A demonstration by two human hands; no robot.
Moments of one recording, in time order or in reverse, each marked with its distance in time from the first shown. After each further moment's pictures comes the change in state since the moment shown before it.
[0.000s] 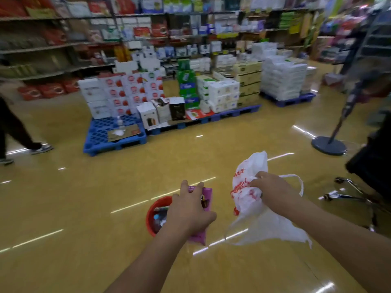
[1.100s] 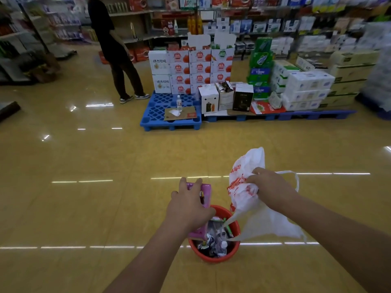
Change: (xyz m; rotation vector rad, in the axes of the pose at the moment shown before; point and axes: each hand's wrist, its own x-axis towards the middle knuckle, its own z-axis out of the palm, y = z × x) left_hand 0.183 -0.226 -0.074 -0.102 0.066 -0.339; right_hand 0.329 -0.189 0.027 0.005 -0.073 -0.362
